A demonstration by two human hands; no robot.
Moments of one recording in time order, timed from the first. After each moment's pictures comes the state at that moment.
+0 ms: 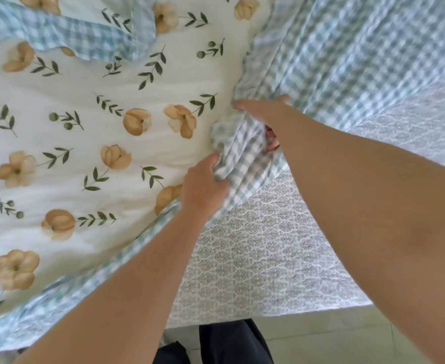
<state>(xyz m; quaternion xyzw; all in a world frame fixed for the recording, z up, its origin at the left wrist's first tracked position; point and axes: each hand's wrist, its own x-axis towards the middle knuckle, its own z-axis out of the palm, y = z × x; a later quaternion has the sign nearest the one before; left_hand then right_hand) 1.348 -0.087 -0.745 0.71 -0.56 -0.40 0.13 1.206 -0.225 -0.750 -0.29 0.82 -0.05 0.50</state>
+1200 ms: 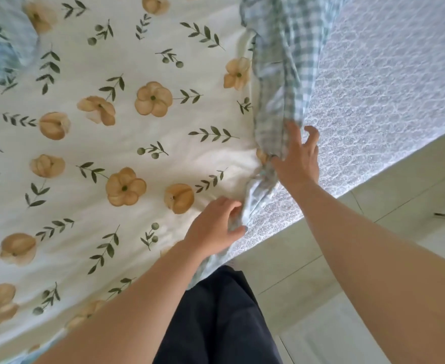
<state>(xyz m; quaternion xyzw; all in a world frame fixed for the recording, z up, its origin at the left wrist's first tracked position) 1.306 0.061 -0.751 0.38 -0.78 -0.49 -0.10 1.092 0.047 -0.735 -0.36 0.90 -0.08 0.22</state>
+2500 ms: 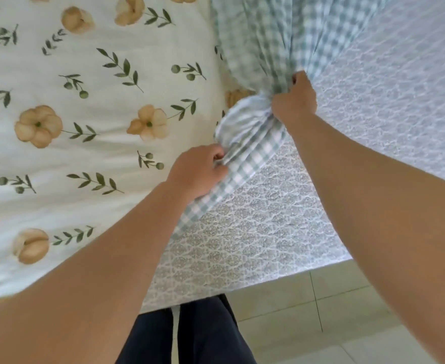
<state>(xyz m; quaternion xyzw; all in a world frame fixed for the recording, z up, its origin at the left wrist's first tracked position) 1.011 -0.090 -0.746 0.56 -0.73 -0.40 -0.04 0.815 -0.164 -0.734 -0.37 0.85 -0.19 0.32</state>
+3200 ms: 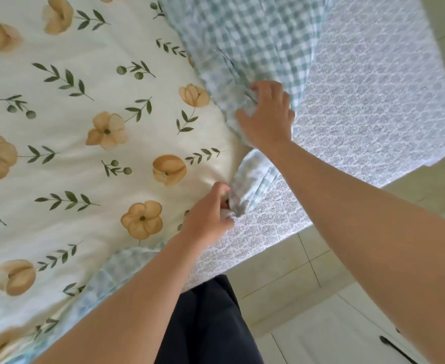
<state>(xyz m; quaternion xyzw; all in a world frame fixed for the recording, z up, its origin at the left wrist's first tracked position) 0.982 0.012 -0.756 0.49 -0.67 -0.56 -0.05 0.801 -0.087 -0.731 -0.47 0.86 -0.11 0.19</state>
